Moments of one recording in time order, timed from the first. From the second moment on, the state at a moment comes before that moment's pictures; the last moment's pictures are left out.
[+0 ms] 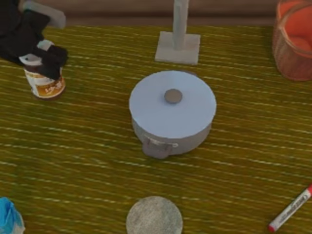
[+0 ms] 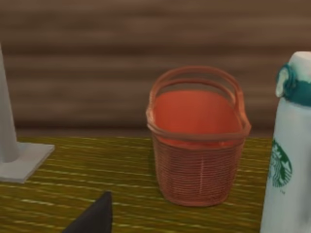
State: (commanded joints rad) left arm -0.09 2.08 1.76 -1.03 0.11 0.42; right arm 0.00 0.00 0.00 0.00 0.00 0.00
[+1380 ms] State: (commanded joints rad) left arm -0.32 2.00 1.34 -0.62 -0.10 -0.30; right arm 0.00 0.00 0.00 0.00 0.00 0.00
